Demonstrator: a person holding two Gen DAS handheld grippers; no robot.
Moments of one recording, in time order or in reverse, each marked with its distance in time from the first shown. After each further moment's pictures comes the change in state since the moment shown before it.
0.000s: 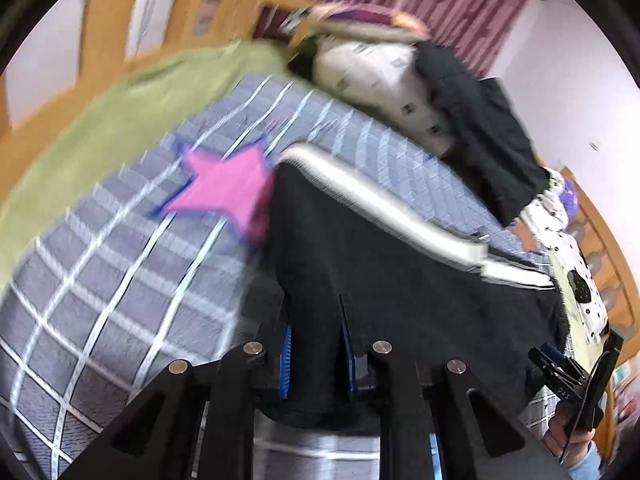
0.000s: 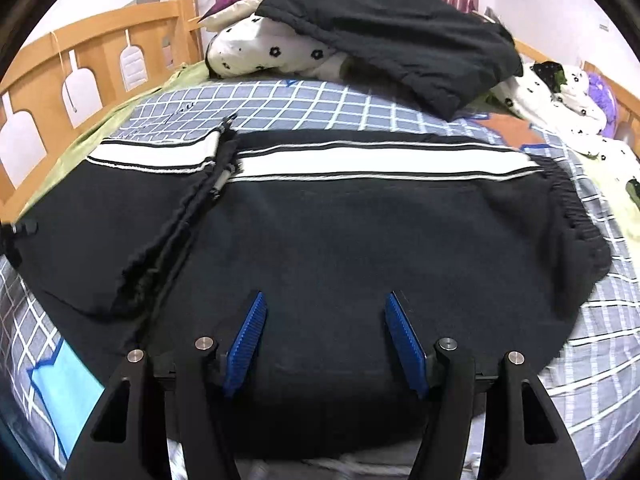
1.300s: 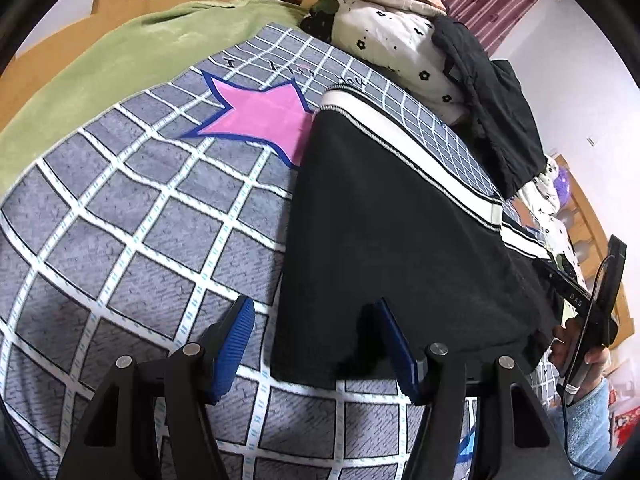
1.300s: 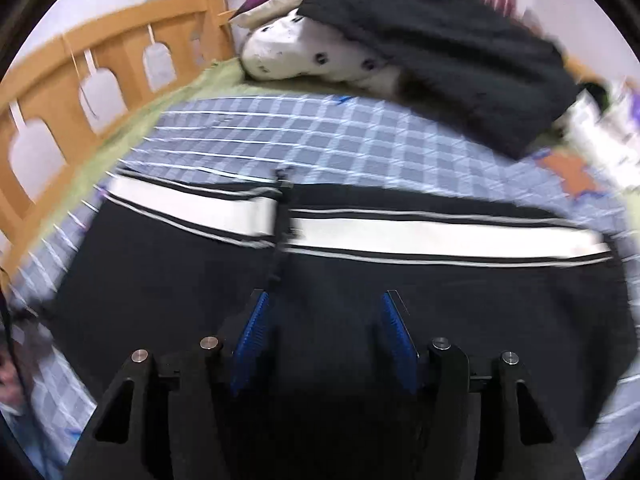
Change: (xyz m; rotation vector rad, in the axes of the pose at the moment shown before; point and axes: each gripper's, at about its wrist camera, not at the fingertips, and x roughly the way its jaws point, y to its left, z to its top) left arm 0.021 0.072 -0.040 -0.071 0.170 -0.063; right arm 0.024 0.047 0.072 -0.080 0.015 0.055
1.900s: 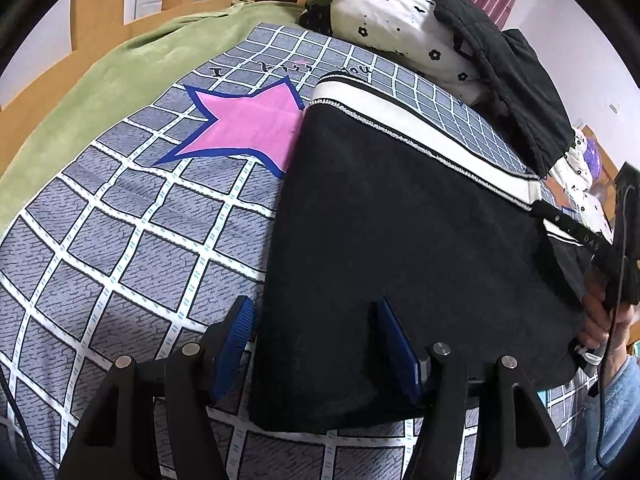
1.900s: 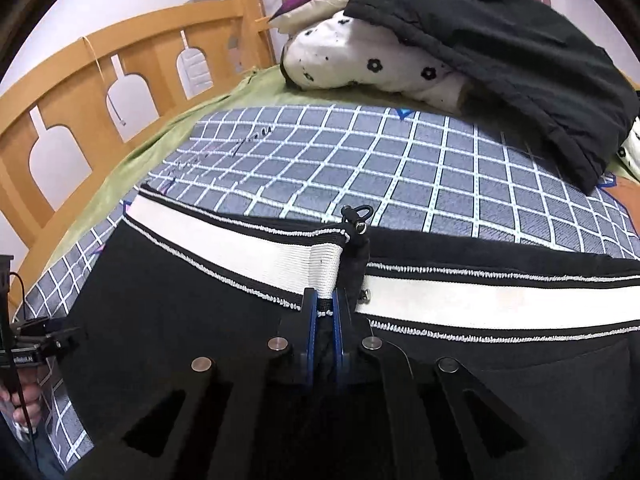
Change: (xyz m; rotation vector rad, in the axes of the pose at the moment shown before) left arm 0.023 -0.029 0.014 0.084 0.014 0.159; right arm 0.057 0.027 0.039 -0.011 -0.038 0.226
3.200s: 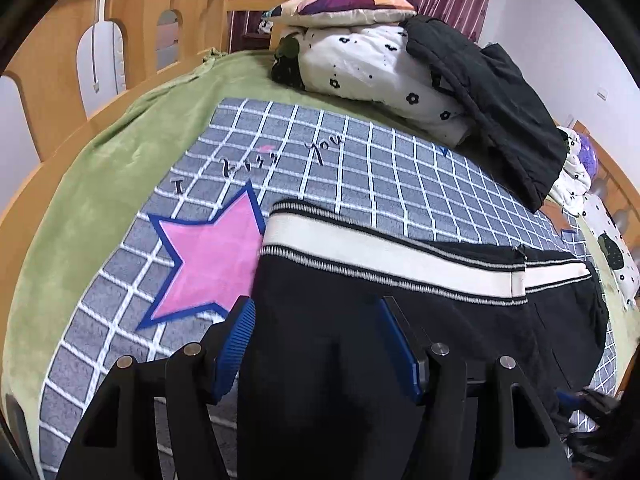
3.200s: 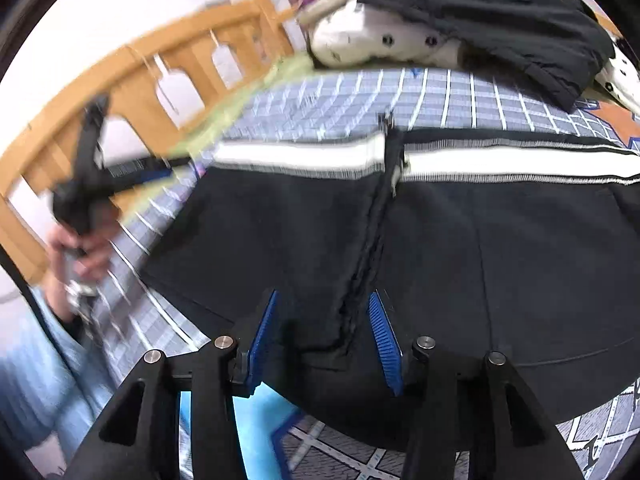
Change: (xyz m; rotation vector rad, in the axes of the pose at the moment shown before) left arm -0.012 -0.043 0.087 0.106 -0.102 0.031; right arm -0.083 0.029 -0.097 0.075 0.109 0.116
